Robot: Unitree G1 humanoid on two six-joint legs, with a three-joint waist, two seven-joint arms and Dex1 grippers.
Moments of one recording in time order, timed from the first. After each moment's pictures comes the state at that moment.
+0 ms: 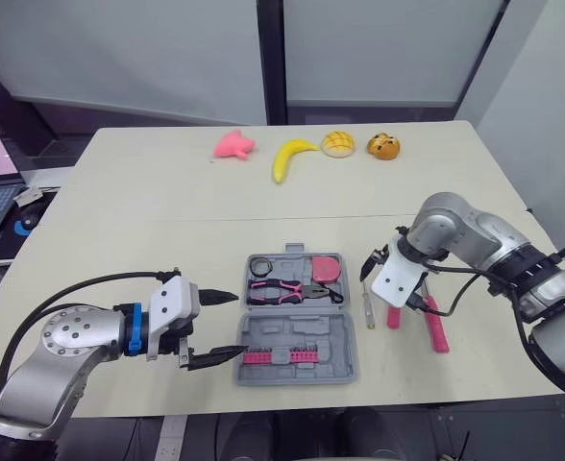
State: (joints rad) left arm 0.07 0.87 0.10 -0.37 -0.43 0.29 -1.14; right arm -1.00 -0.75 0.75 0.43 -0.32 -0.57 1.46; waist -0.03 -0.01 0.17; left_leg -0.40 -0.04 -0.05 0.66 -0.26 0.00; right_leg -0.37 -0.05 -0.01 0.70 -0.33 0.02
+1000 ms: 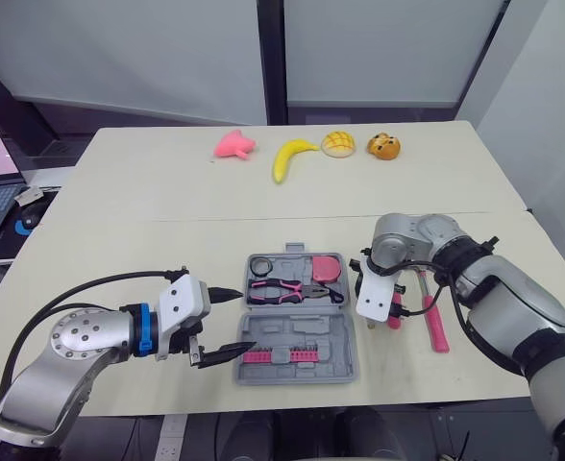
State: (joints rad) left arm 0.08 0.87 0.08 -0.46 -0.43 0.37 -1.03; right arm -1.15 -0.44 0.89 0.96 -0.74 -0.94 1.22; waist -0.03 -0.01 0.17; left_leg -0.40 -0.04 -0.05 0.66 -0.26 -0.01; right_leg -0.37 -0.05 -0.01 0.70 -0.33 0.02
